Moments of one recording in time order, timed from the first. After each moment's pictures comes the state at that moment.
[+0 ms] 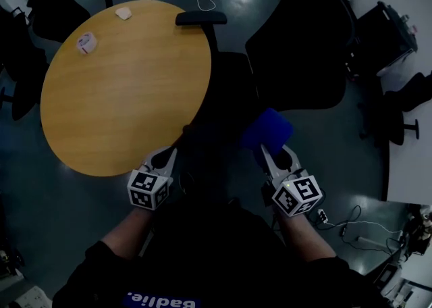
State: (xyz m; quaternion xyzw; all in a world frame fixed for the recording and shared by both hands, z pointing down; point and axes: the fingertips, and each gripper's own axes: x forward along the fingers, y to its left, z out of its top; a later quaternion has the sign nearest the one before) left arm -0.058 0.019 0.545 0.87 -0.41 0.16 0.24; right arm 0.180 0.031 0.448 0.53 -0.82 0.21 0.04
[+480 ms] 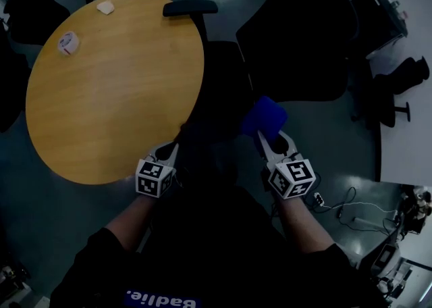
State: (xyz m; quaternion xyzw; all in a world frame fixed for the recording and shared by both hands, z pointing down) left arm -0.049 -0.001 0.627 0.87 -0.35 0.22 0.26; right arm 0.185 0.000 0.495 0.57 -0.79 0.20 0.12
